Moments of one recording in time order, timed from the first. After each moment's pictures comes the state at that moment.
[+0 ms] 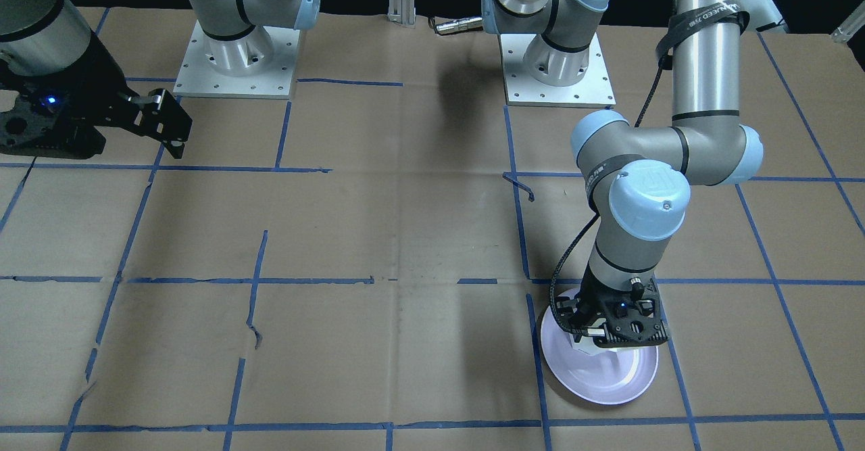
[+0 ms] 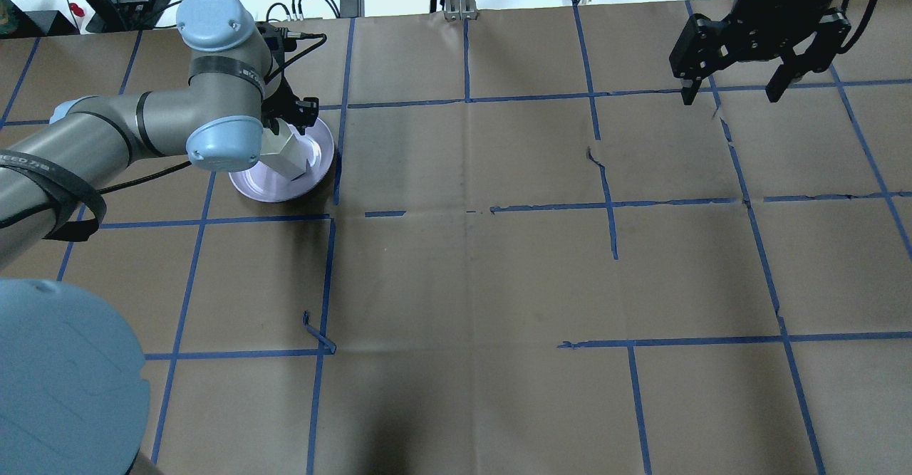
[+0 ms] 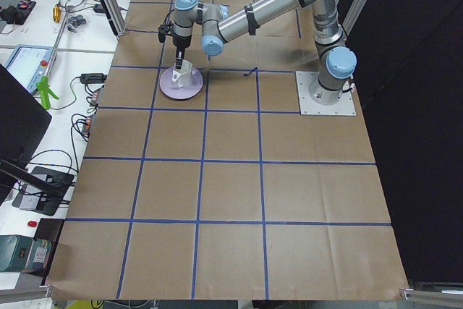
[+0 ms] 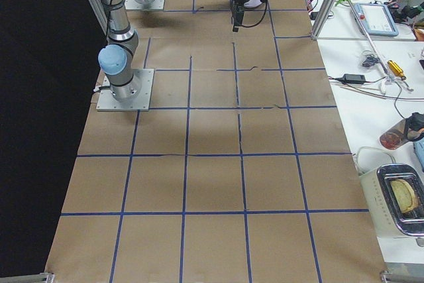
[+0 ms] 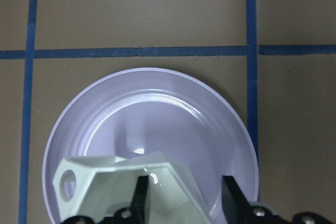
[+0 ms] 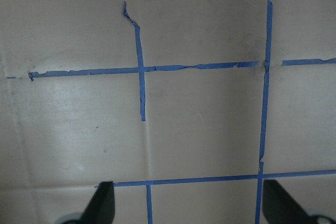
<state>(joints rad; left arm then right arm) -1.52 -2.01 -1.69 -0.79 1.67 0.05 1.47 -1.48 1.43 -1.44 -1.60 -0.06</state>
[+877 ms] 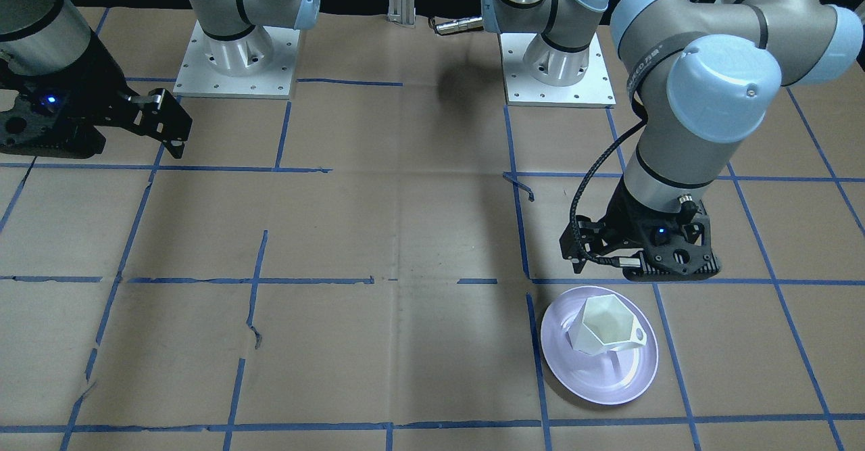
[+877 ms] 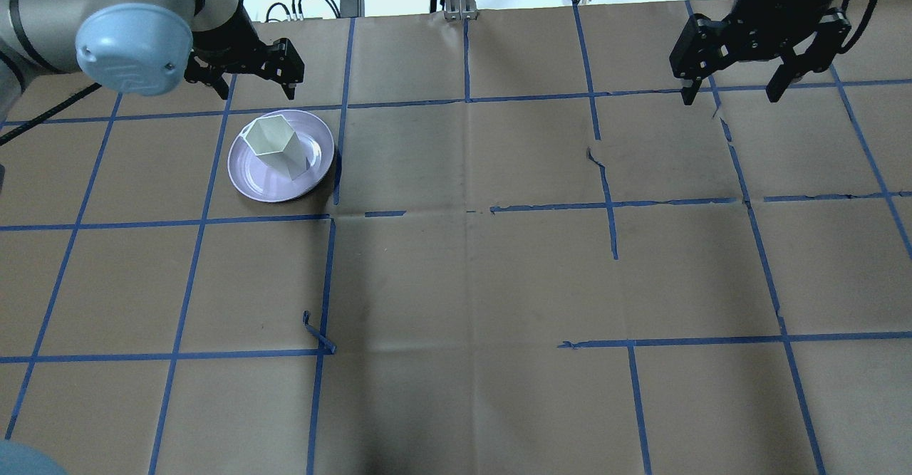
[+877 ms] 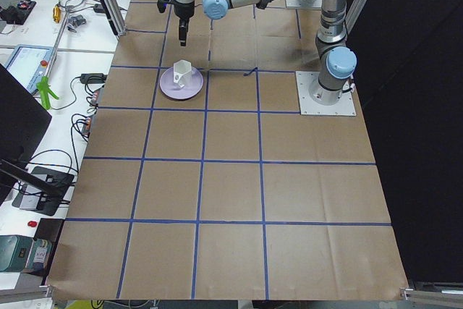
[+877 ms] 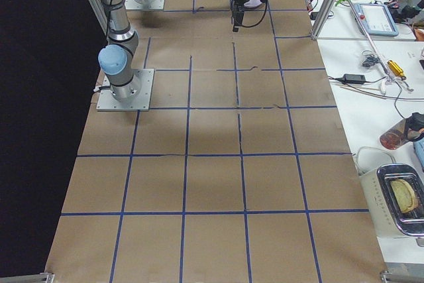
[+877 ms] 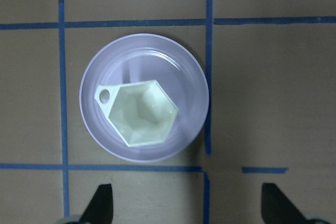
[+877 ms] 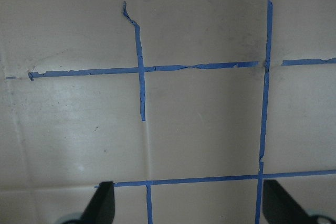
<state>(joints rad) -1.55 -1.82 -1.47 -1.33 1.62 0.02 1.47 -1.48 1.43 -1.44 -1.60 -0.06</state>
